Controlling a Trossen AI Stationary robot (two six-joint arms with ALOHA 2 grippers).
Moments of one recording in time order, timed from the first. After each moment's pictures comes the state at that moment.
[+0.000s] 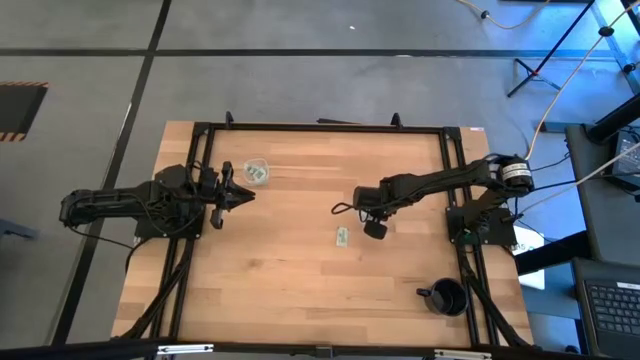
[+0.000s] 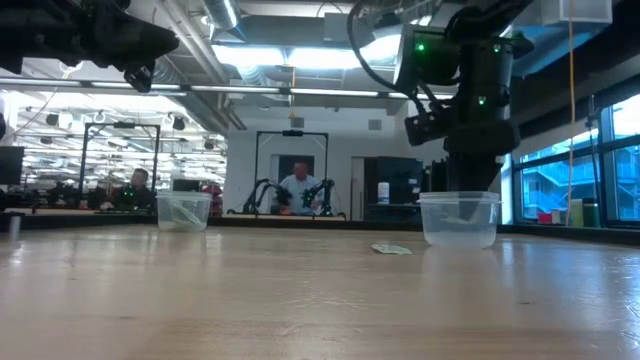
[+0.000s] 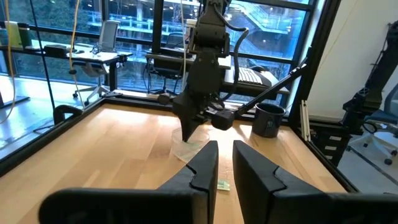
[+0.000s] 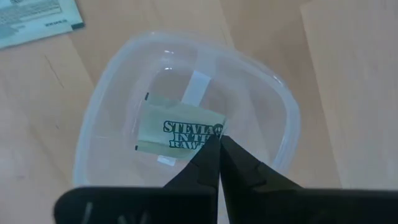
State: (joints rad) left arm 0.15 0.27 0.22 0.05 0.15 -0.15; right arm -0.03 1.65 0.98 -0.77 0.14 0.33
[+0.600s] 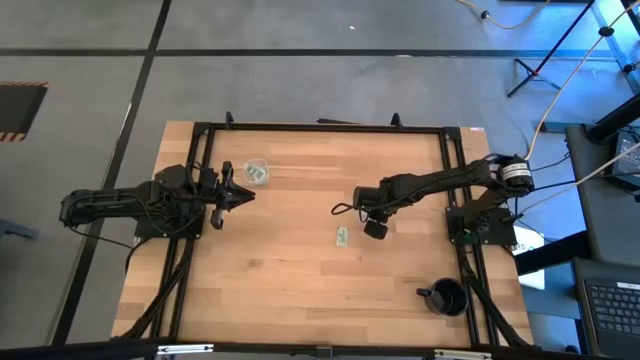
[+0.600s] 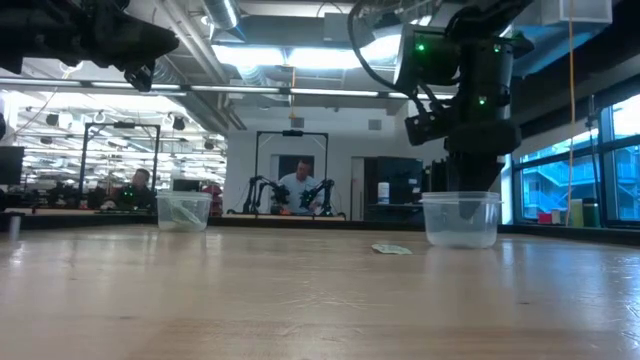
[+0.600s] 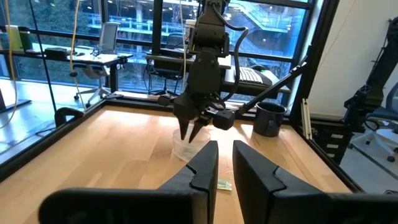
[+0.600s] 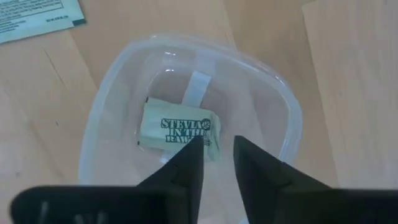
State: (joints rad) left arm 0.15 0.27 0.22 0.05 0.15 -0.13; right arm -0.03 1.65 0.98 -0.77 0.14 0.31
